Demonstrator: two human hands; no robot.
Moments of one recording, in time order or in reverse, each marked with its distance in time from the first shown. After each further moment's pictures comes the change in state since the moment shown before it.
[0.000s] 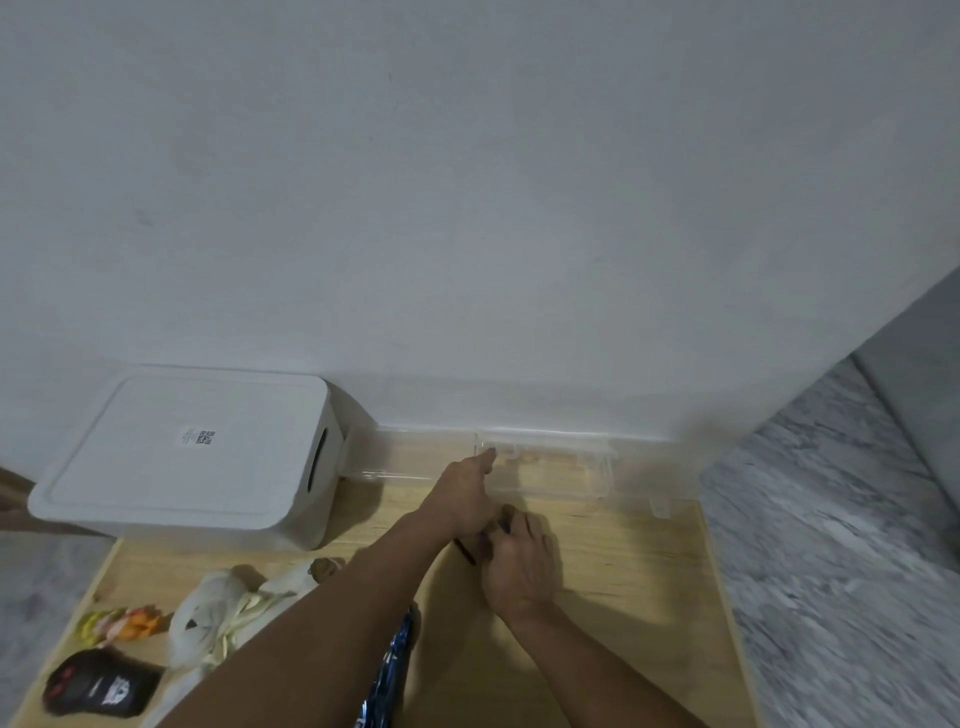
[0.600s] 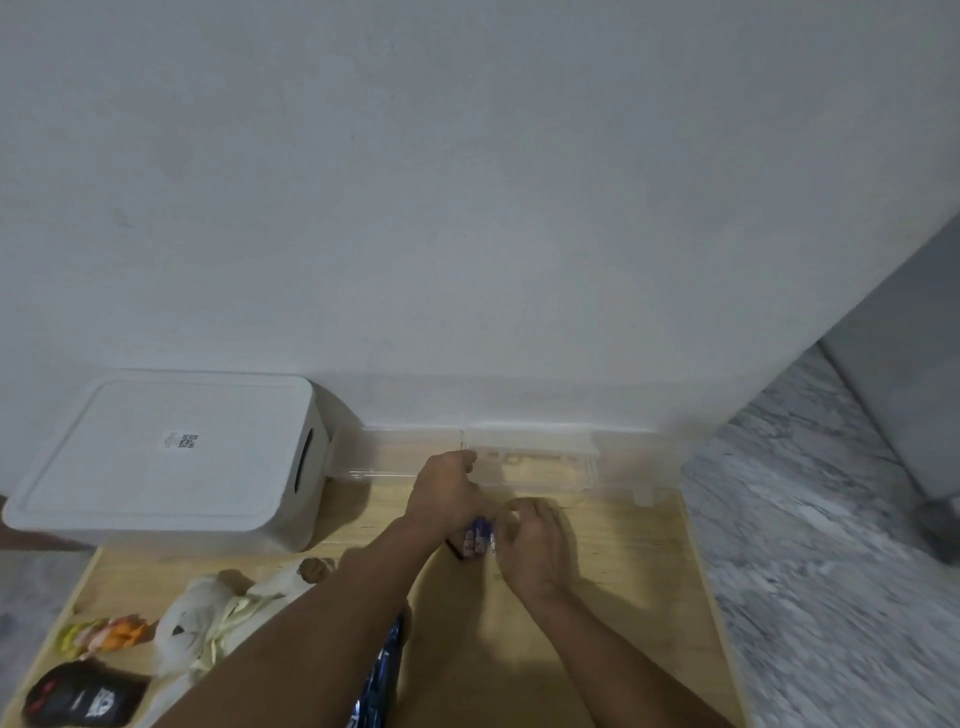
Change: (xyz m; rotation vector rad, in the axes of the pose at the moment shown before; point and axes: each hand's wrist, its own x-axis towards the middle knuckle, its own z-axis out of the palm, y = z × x) left_hand -0.004 -0.002 0.008 -0.101 0.203 -0.076; right_hand 0.004 0.020 -0.023 0.309 0.139 0.121
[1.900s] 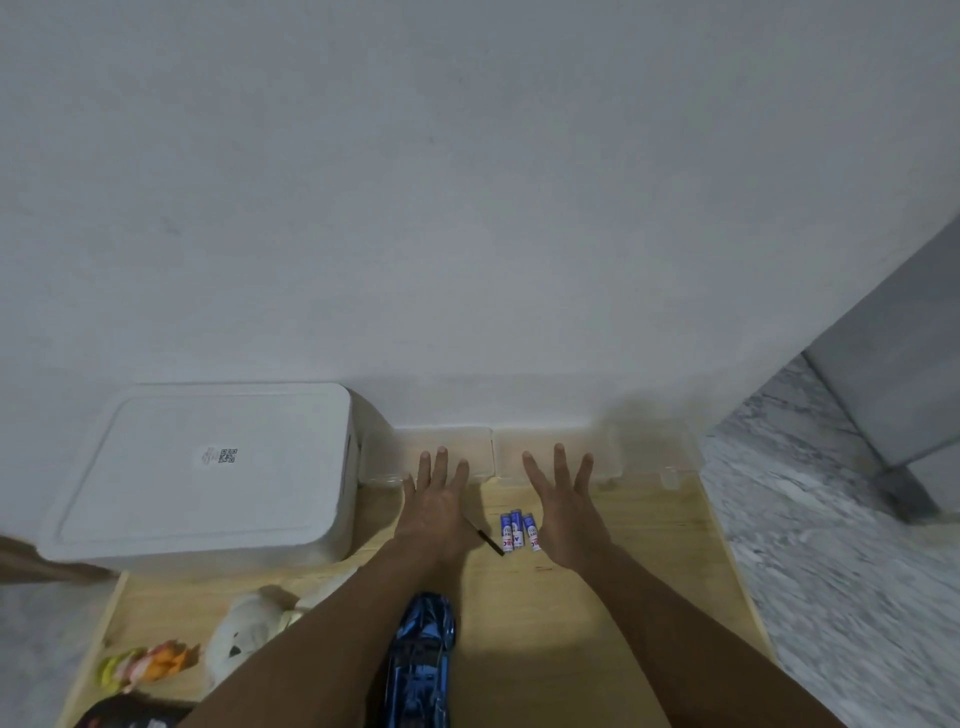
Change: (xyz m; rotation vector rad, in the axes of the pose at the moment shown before) left_hand -0.001 -0.073 -0.025 0.557 -0.252 0.139; right_hand 0.026 -0.017 -0.011 -0.391 -0.410 -0.069
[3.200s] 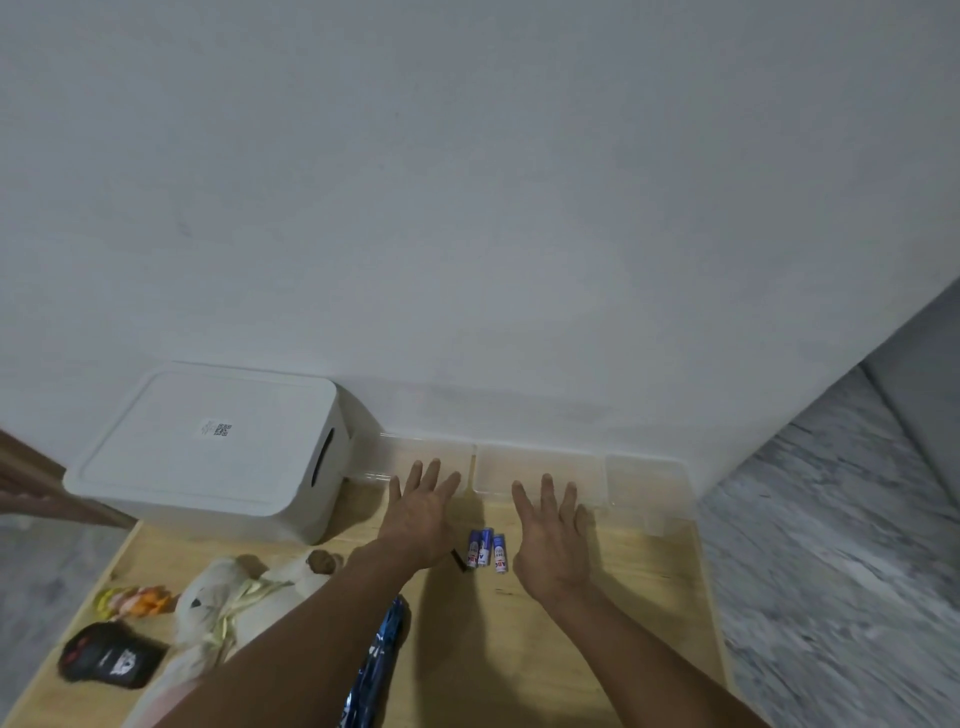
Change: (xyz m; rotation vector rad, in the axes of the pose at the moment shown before) left_hand -0.006 0.044 0.003 0.060 0.147 -0.166; right_hand -0.012 0.023 -0.019 -0.067 -0.002 -0.058
